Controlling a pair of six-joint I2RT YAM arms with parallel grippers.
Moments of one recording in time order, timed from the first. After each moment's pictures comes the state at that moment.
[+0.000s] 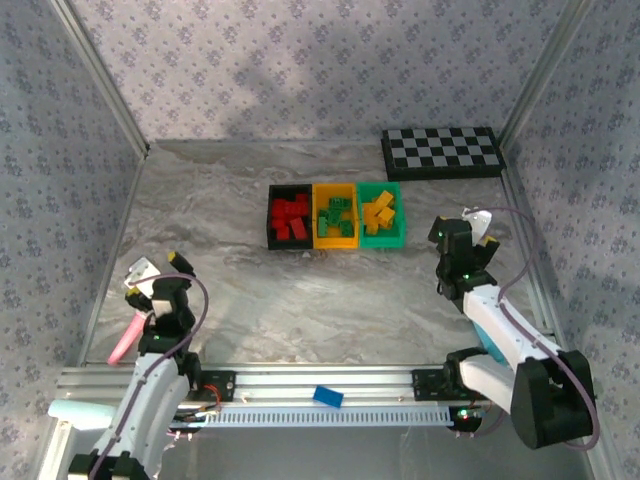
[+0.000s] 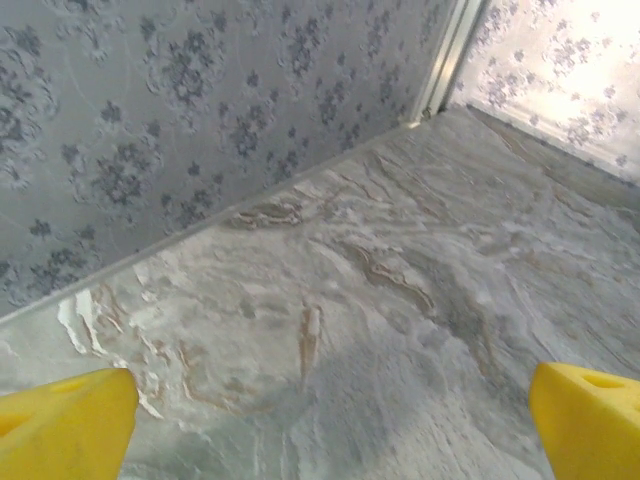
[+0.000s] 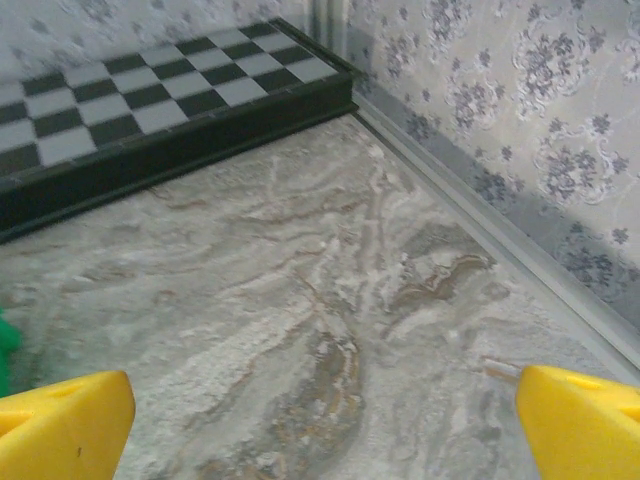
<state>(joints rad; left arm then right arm) -0.08 0.52 0.12 0.05 -0.68 -0.45 0.20 1.06 0.51 0.01 0.65 0.34</state>
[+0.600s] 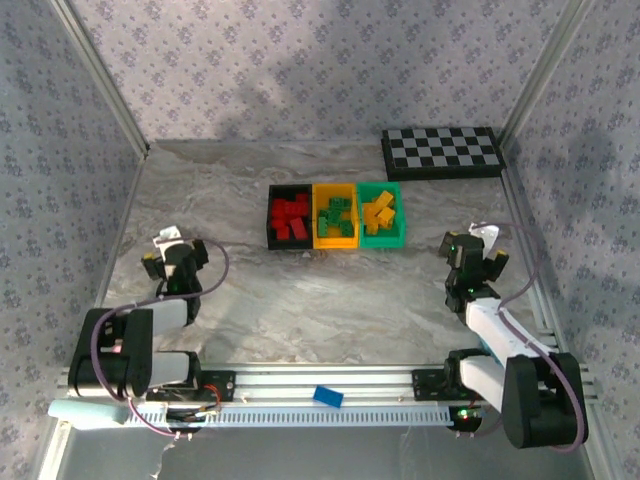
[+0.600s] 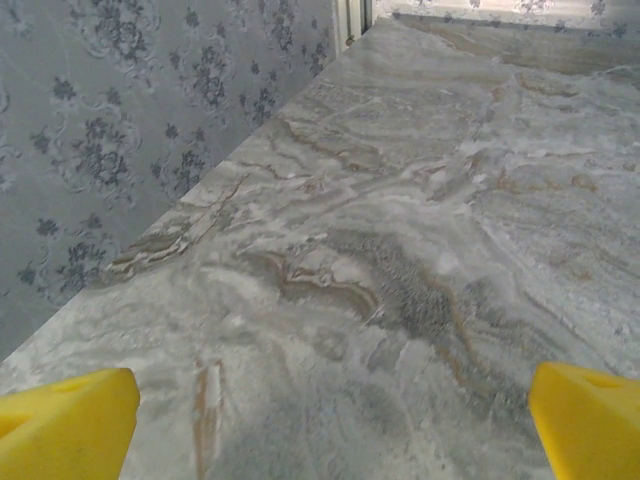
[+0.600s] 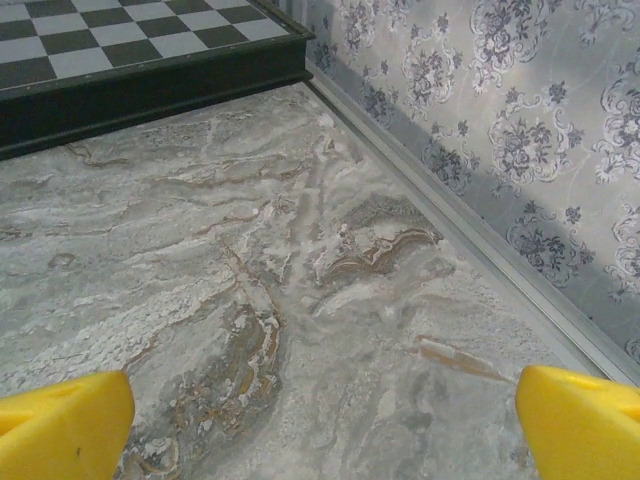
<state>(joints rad) -0.05 1.31 0.24 0.68 -0.52 -0.15 0.07 1.05 0.34 0.21 0.58 0.21</state>
